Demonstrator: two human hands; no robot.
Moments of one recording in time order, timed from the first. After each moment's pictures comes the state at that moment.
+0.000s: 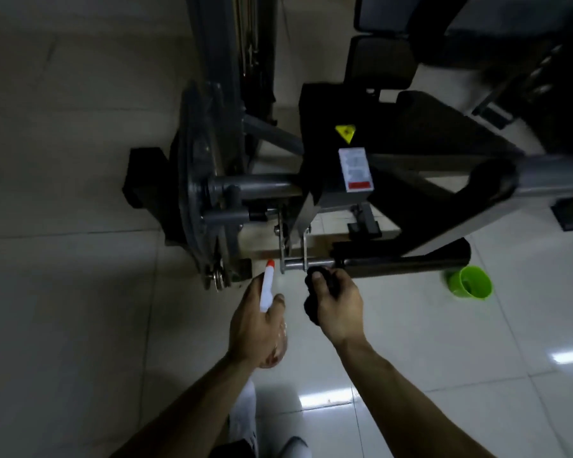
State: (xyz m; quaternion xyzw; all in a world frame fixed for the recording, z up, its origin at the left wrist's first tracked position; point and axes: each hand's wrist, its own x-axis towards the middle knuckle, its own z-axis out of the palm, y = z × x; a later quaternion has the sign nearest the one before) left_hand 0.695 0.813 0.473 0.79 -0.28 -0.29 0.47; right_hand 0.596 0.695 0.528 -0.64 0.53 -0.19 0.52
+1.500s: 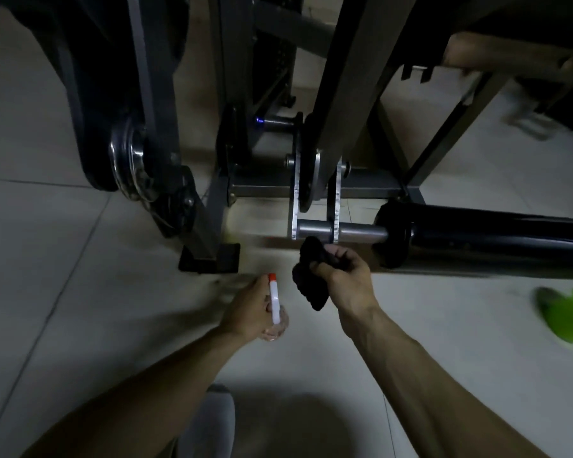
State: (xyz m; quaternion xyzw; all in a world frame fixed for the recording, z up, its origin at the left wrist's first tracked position) left_hand 0.735 0.736 -0.005 0.84 -0.32 -0.30 0.31; right_hand 0.620 0.612 0.105 -0.54 0.46 -0.21 0.67
